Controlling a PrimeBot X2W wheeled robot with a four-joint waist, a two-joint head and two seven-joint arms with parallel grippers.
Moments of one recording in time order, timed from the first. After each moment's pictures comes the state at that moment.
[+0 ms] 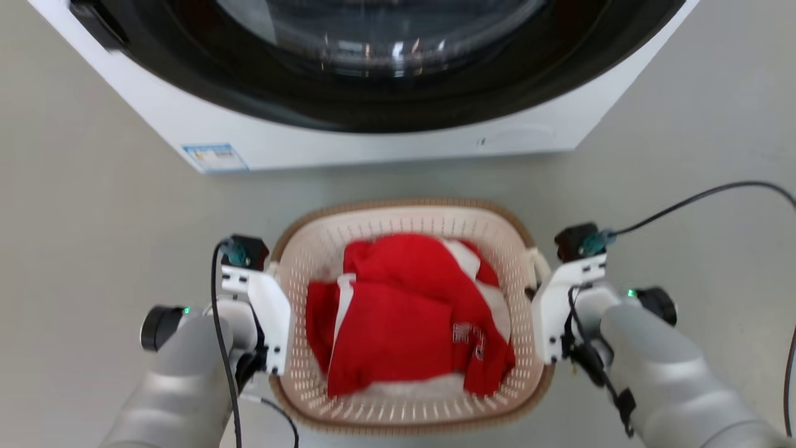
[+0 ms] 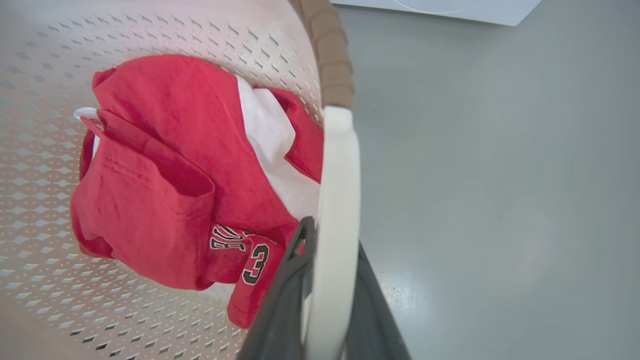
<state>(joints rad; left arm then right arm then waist) -0.81 0.11 -0.75 1.26 -0.70 -0.12 0.17 -0.79 -0.10 0.77 1.17 0.73 0.12 0.19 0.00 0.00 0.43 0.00</state>
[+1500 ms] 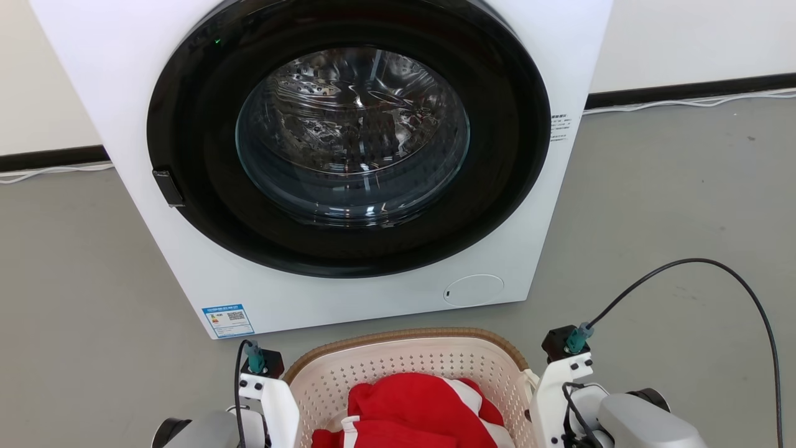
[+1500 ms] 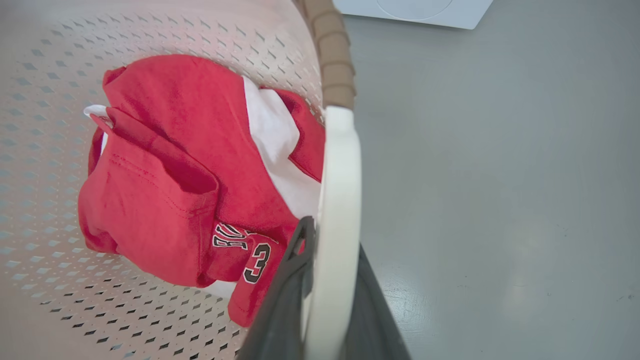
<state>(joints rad) -0.58 0.14 -0.94 1.20 -0.87 -0.12 0.42 -0.61 -0.14 1.08 1.10 1.02 0.11 0.33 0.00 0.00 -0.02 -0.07</state>
